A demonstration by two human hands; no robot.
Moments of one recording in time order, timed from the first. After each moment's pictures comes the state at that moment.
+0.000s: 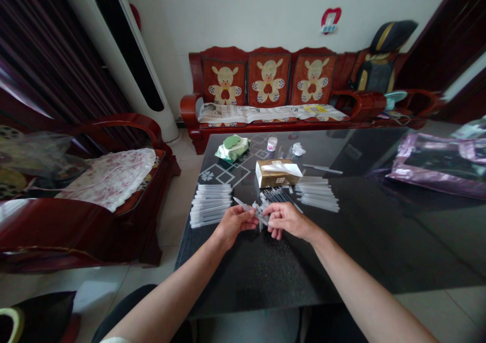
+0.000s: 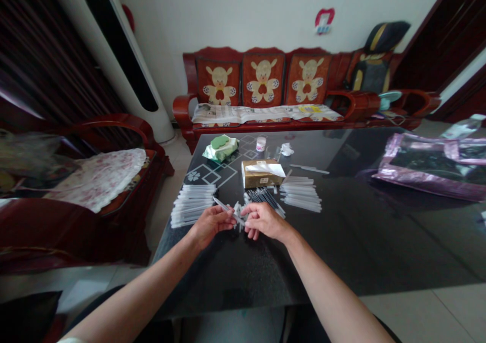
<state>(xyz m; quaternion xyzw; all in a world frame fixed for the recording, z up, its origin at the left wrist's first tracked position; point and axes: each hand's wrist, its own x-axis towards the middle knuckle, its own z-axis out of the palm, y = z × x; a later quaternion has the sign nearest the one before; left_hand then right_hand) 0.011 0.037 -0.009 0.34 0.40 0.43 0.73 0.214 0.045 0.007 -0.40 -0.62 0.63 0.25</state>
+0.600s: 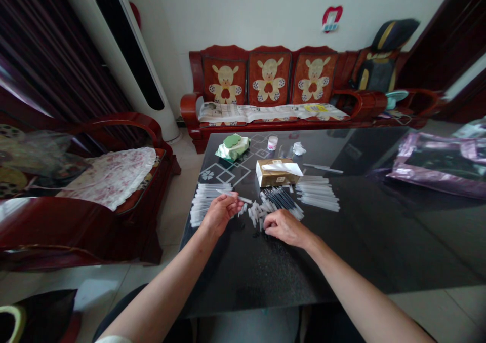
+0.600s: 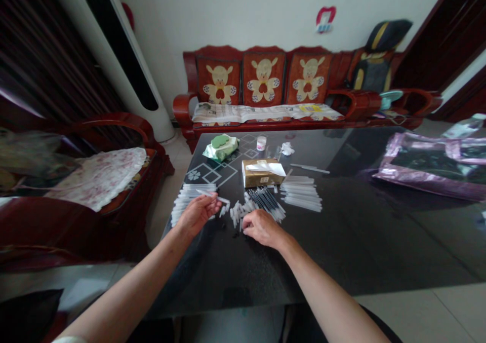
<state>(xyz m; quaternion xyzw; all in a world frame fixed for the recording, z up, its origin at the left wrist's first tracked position) -0.017 0.062 0.002 0.23 0.41 0.54 0.69 0.203 0.036 0.010 -0.45 -0.83 0.29 0.13</state>
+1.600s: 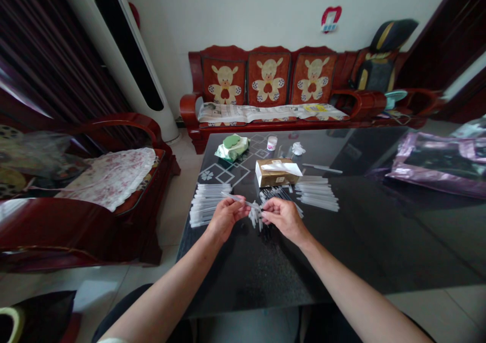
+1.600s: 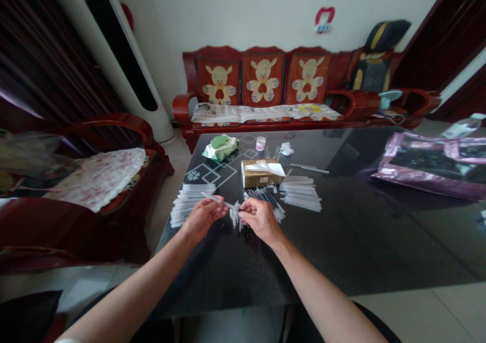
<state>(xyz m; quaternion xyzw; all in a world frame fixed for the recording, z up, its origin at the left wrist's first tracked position) -0.001 0.049 -0.001 0.28 0.39 0.53 0.70 0.189 0.039 0.000 -0.45 -0.61 0.49 0.43</state>
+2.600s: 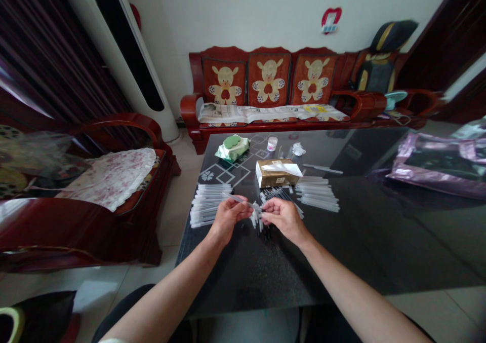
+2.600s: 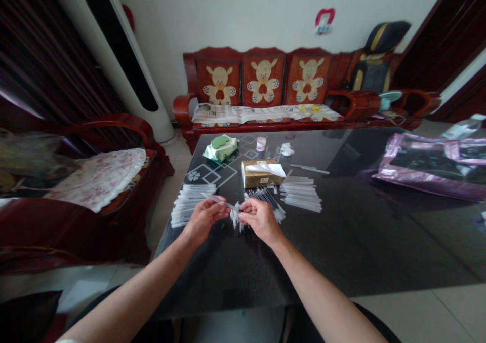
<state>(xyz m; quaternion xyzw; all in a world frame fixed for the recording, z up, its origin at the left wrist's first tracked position) 0.006 0.042 0.005 0.34 0.39 0.54 0.66 0.188 0.041 -0.001 -0.44 -0.59 0.52 0.44</state>
